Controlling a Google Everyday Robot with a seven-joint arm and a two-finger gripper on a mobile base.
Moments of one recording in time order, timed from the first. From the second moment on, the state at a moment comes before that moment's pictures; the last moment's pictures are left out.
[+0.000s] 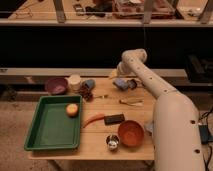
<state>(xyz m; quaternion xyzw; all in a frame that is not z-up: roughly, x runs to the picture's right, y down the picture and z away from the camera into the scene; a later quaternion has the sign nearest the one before) 0.106 -0.099 0.971 0.01 -0.17 -0.77 0.62</state>
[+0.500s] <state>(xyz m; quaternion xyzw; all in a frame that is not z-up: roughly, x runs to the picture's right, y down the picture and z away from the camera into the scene) 0.100 -0.090 0.991 0.00 -0.17 -0.77 0.61</state>
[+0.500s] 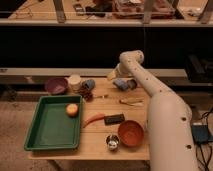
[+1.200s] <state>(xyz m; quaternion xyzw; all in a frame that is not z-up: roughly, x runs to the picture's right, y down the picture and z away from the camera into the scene) 0.099 -0.082 1.022 0.00 -0.17 -0.77 0.62</state>
